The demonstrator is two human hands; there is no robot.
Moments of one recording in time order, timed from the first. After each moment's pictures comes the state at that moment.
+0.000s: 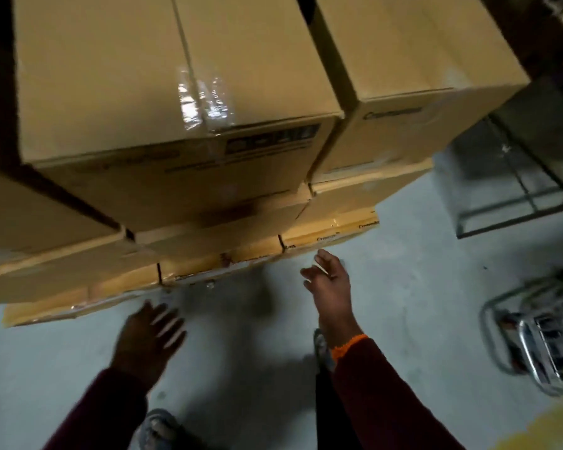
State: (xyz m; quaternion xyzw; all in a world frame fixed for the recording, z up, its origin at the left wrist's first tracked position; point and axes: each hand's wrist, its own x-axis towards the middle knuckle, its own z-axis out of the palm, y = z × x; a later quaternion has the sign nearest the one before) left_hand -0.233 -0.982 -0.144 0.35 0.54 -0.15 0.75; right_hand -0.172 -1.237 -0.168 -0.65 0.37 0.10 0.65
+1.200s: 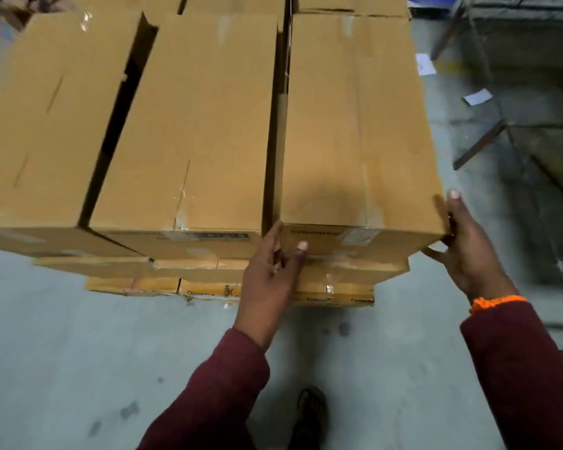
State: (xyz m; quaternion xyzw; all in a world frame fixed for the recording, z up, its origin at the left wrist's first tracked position) left_hand -0.094 -1.226 0.086 0.68 0.28 0.02 0.67; right_hand 0.077 -1.483 0.054 -0.73 0.13 0.19 0.65
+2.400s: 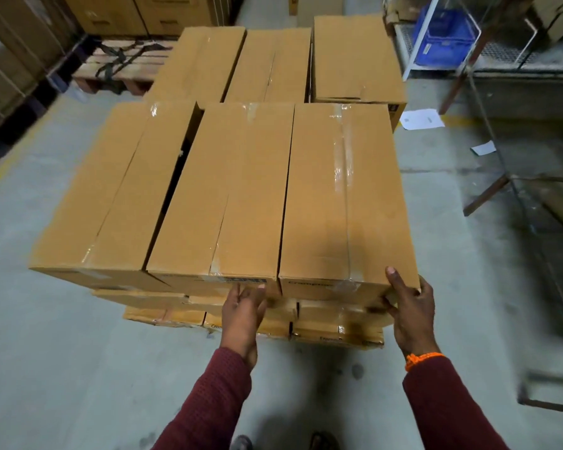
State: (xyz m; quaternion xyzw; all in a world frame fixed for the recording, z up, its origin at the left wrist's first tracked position) left_hand -0.106 -1.183 0.131 0.46 0.48 0.05 0.75; right_hand 0.021 -1.413 0.072 -0.63 0.26 0.12 0.73
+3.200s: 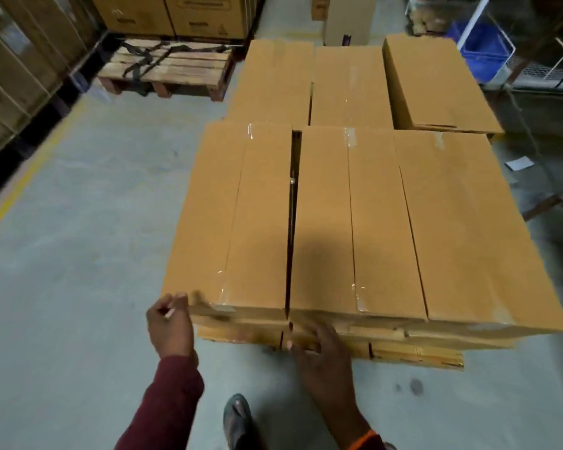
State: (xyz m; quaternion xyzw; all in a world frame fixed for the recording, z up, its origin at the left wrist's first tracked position) left_hand -0.214 -0.781 0.105 0.52 0.61 0.22 0.56; right_hand -0.171 -1.029 0.118 -0.86 -0.04 0.14 0.49
